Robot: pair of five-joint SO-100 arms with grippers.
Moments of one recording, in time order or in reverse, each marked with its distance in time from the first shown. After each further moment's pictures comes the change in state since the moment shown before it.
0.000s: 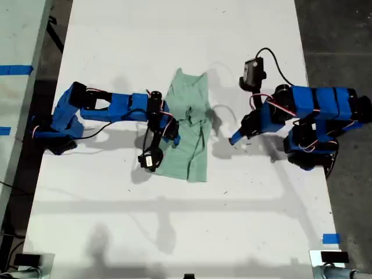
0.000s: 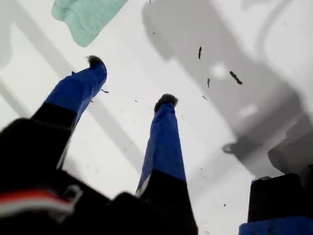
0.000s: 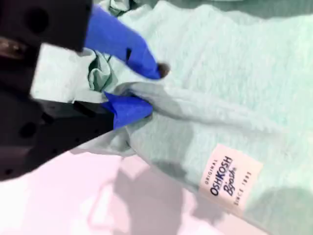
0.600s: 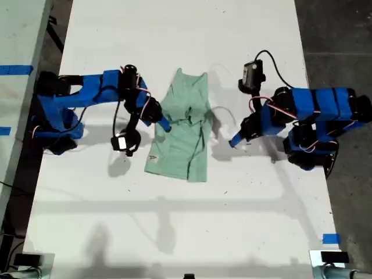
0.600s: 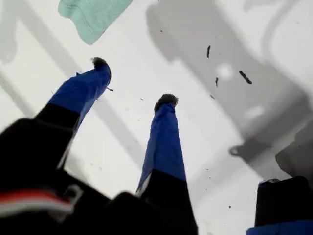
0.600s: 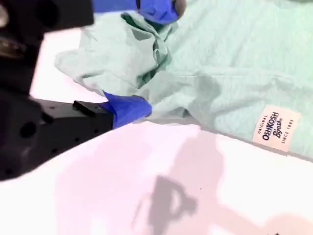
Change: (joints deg) arm 0 -2.8 28.7 15.4 12.3 1.8; arm 1 -2.6 -0.9 -0.7 -0.7 1.4
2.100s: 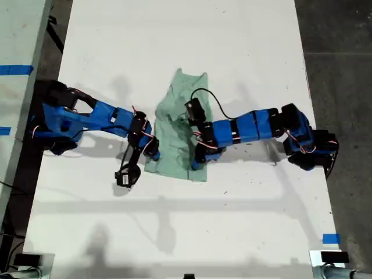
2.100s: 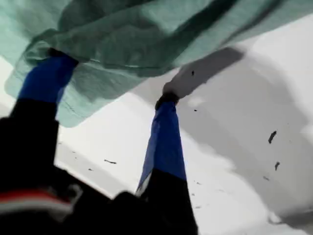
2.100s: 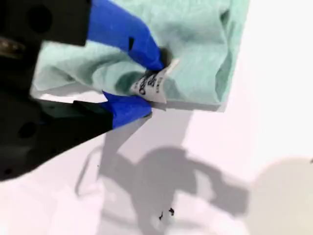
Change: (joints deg) arm 0 12.3 -11.0 23.4 -26.9 -7.9; arm 1 -4.2 -70.5 -52.6 2.4 2.1
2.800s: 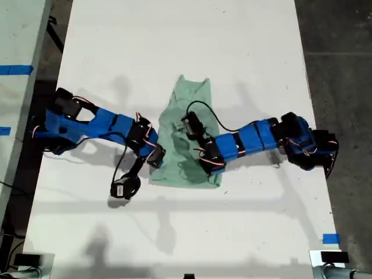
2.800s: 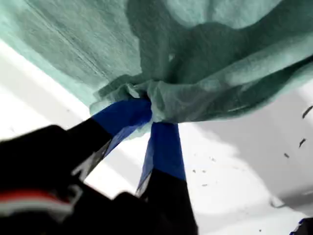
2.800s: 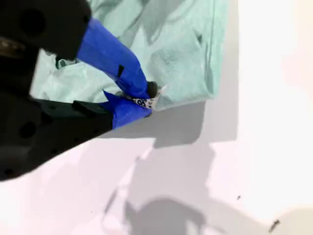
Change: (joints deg) arm 0 7.9 -7.5 -27.2 12.2 0.1; arm 1 -10.5 0.0 -7.6 7.5 1.1
